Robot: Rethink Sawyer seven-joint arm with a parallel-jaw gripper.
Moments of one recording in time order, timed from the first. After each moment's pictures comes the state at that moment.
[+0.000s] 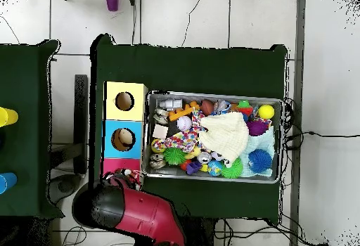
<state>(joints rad) 0.19 -0.90 -0.19 2.12 0.40 0.46 1.76</state>
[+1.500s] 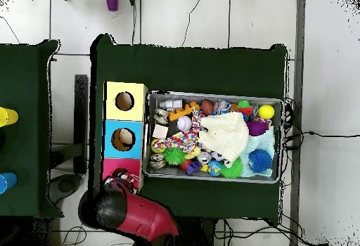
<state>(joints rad) 0.09 -0.85 -0.01 2.27 0.50 0.24 1.77</state>
